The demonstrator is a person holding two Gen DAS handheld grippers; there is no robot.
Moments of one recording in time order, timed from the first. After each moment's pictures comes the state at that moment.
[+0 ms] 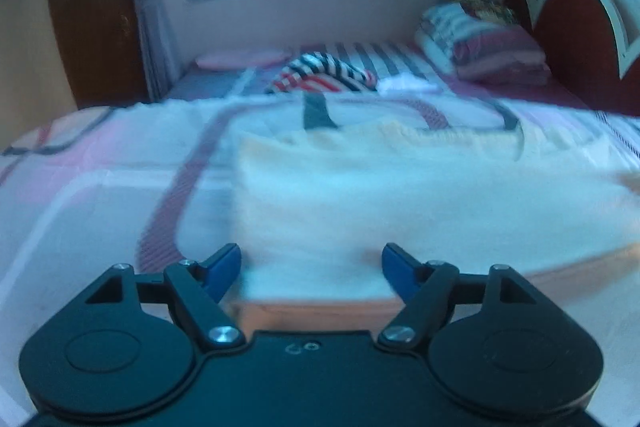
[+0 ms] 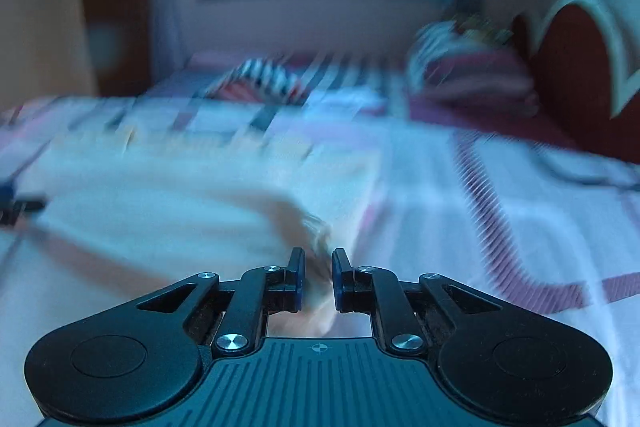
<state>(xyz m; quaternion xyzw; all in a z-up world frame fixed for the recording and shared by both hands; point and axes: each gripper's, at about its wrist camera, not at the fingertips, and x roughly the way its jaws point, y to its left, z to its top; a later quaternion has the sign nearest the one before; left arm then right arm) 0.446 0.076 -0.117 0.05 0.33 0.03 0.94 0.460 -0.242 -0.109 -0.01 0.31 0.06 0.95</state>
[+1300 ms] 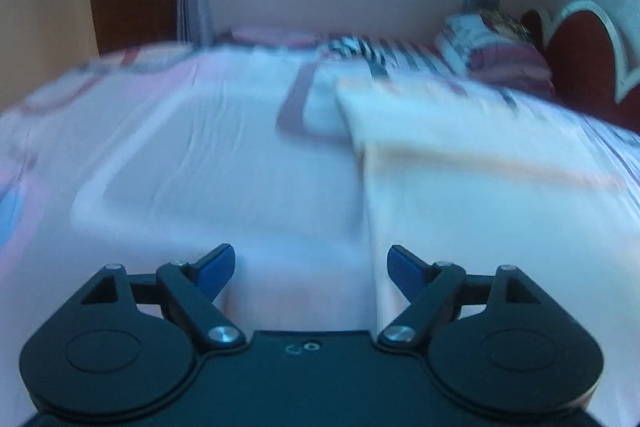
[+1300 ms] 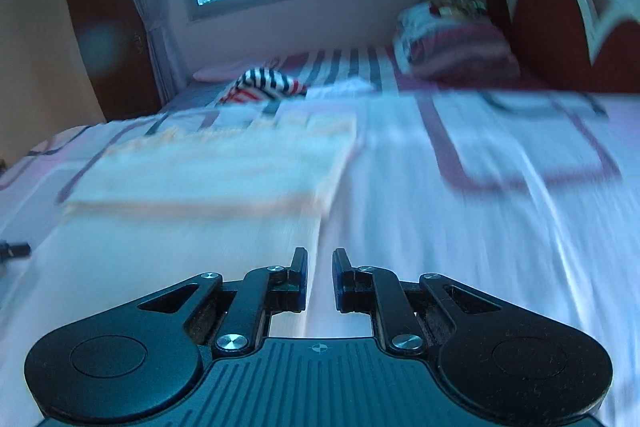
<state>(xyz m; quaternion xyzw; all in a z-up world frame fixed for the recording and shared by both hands) 0.300 0.150 -0.111 -0.02 0.37 0.03 0.93 0.319 -0.260 -0.073 0.08 0.36 0.08 0.93</state>
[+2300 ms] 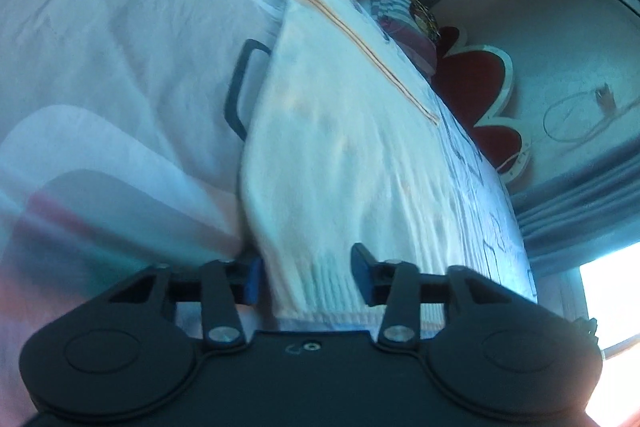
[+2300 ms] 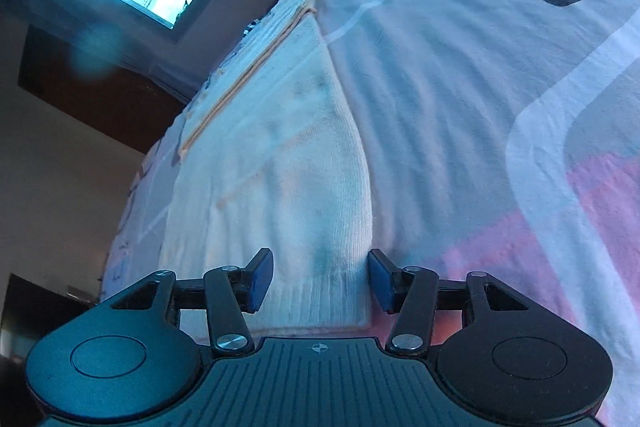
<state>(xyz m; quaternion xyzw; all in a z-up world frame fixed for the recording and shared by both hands) 0.161 0.182 -0.144 -0.33 0.45 -0.15 0.82 0.097 -0.292 -0.084 0.39 0.43 0.11 0.81</state>
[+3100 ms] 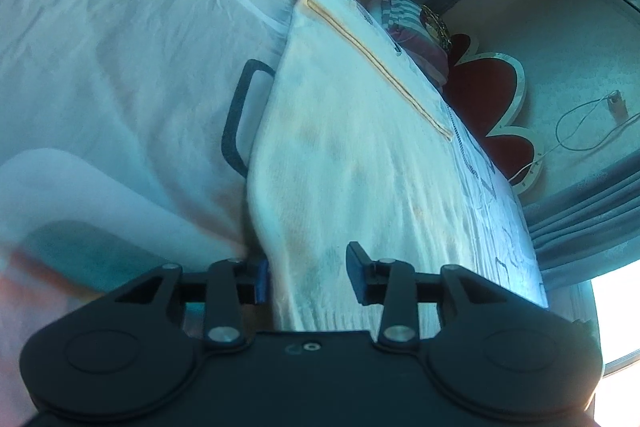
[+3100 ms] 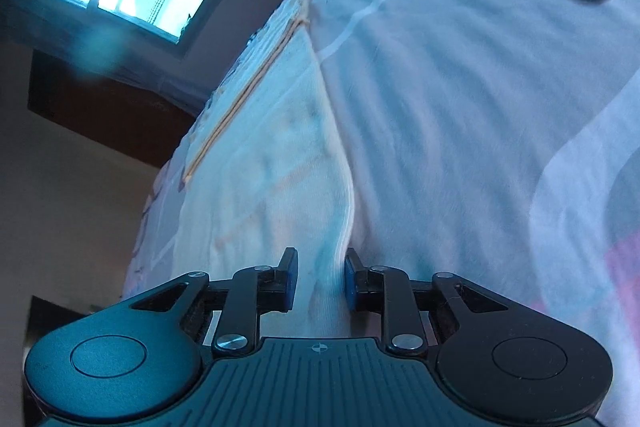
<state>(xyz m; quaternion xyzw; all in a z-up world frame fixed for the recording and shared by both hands) 0.166 0.179 -0.140 -0.33 0.44 -0.14 0.82 0.134 -0.309 -0.107 0.44 0.42 0.13 0.78</state>
